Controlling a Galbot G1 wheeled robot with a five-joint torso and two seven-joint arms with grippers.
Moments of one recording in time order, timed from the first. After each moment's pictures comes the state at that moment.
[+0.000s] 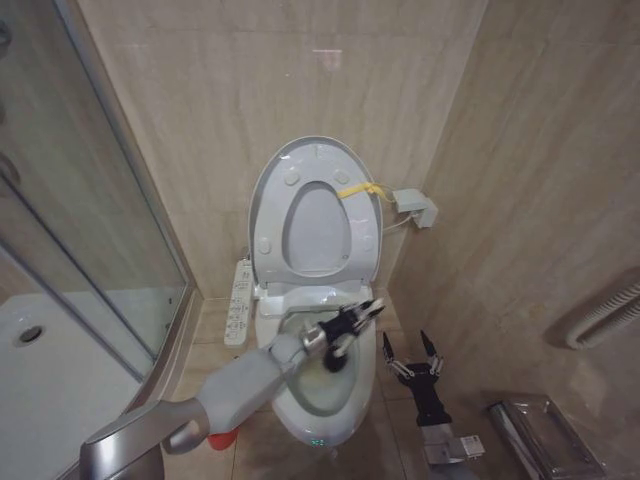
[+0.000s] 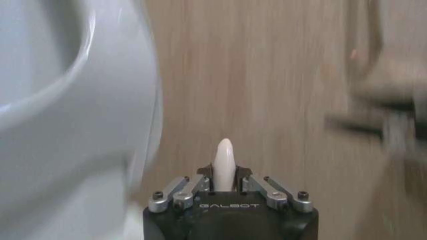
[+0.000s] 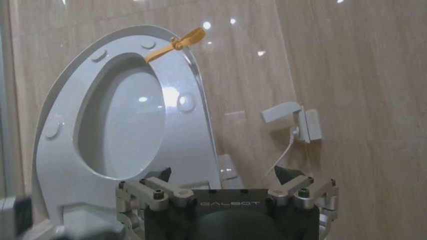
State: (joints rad) left arm 0.36 -1.33 0.72 -0.92 -0.73 -0.58 0.42; right arm -1.50 1.50 0.60 1.74 0.34 0.55 -0.25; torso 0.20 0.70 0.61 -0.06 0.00
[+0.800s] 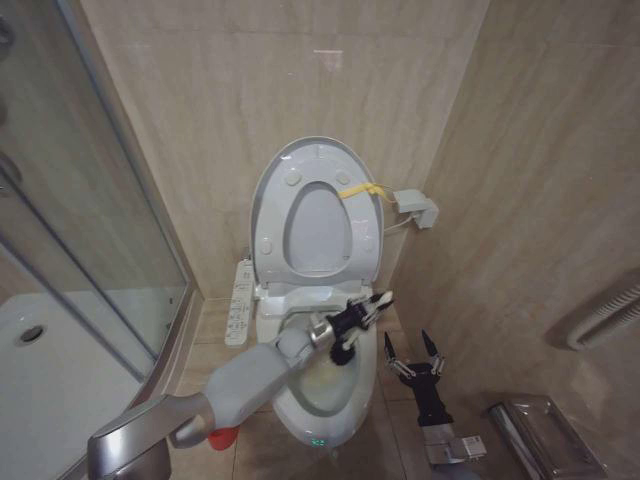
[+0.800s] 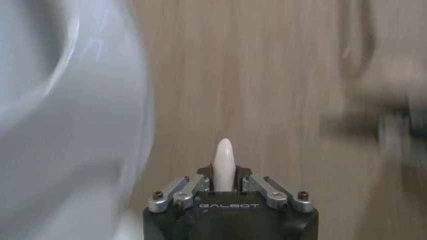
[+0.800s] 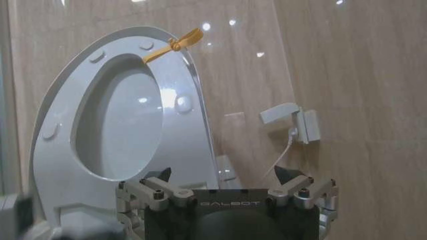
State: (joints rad) left arm 0.35 -1.34 0.72 -0.91 -0.71 -0.59 0.41; right arm -1.49 1.49 0.60 1.73 0.35 0.55 -0.26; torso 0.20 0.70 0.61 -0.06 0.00
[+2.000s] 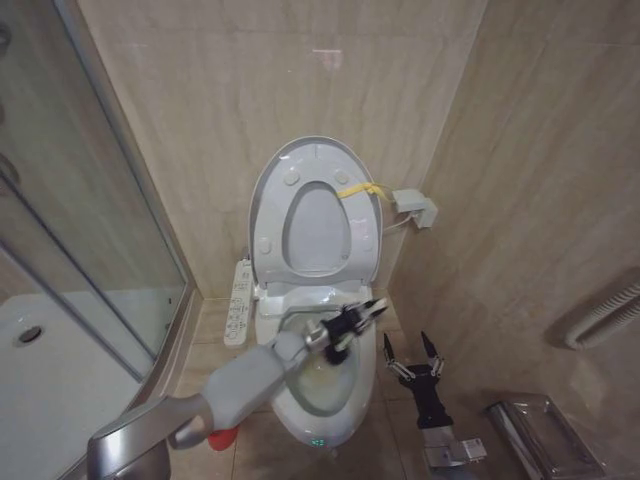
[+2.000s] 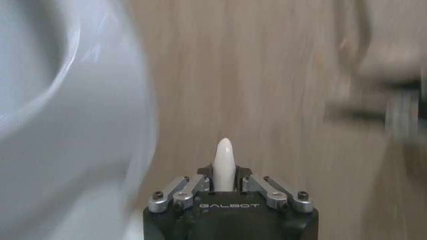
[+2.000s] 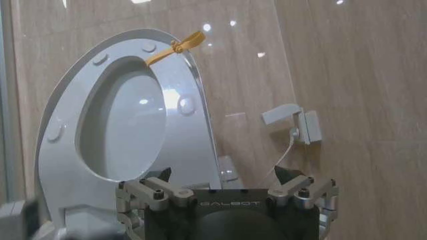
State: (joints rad) left arm 0.35 -1.35 0.70 -0.87 -0.64 -0.62 0.41; right arm -1.51 1.50 0.60 1.75 0.35 0.56 -0.27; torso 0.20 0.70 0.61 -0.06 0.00
